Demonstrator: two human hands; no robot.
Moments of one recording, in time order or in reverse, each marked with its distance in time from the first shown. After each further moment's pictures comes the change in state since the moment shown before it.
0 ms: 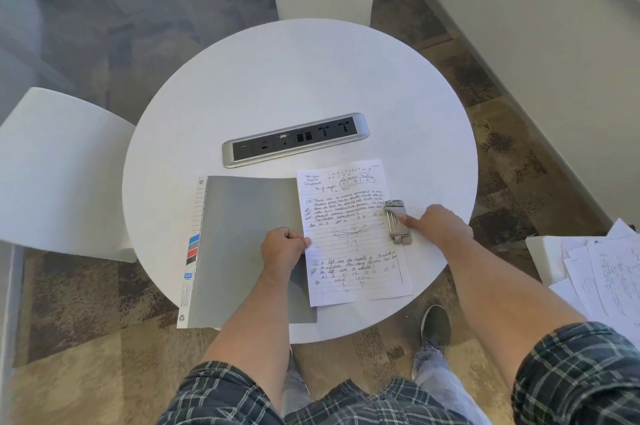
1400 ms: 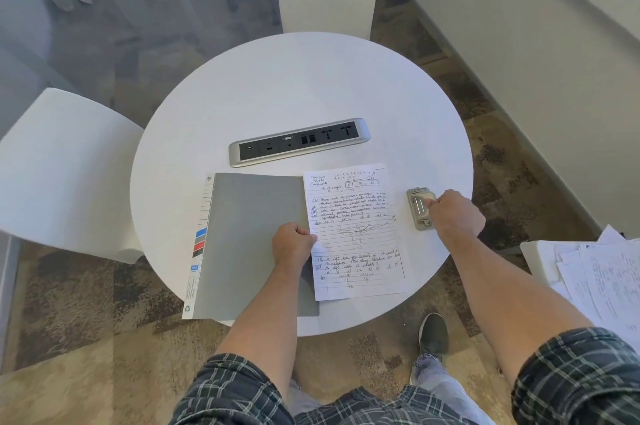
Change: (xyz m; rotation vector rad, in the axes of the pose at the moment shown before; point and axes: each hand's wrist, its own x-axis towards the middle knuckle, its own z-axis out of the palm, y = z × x) left_hand -0.020 0.008 0.006 0.080 0.038 0.088; right_hand -0.019 0.003 -0.013 0.007 0.399 0.038
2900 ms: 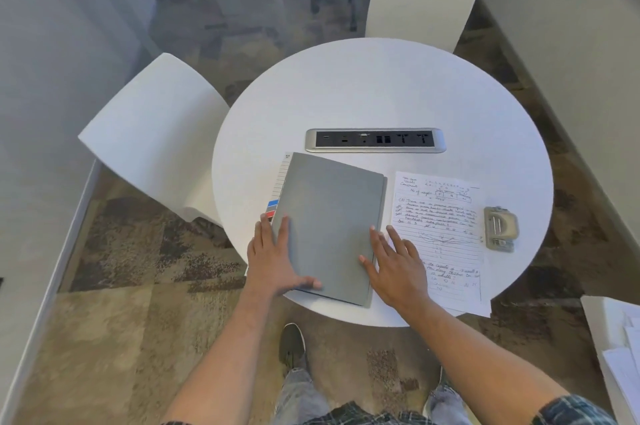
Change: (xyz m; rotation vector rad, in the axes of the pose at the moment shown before) left_hand -0.025 -0.127 -0.134 0.699 0.090 0.273; right_hand -0.174 -0.085 0.111 -0.227 -0.042 -0.922
